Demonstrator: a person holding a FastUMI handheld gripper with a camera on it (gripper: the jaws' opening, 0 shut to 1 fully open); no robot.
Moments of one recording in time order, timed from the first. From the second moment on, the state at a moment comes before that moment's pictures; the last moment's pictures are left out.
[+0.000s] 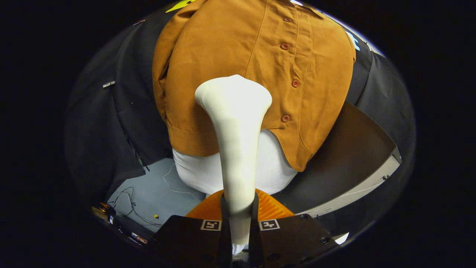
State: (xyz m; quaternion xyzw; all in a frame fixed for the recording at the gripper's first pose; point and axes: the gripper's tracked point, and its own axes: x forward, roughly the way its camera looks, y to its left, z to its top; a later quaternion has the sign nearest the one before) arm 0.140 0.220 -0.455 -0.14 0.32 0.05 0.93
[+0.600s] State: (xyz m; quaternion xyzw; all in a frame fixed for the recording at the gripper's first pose) arm 0.123 0.193 -0.338 -0.10 0.24 0.06 0.96
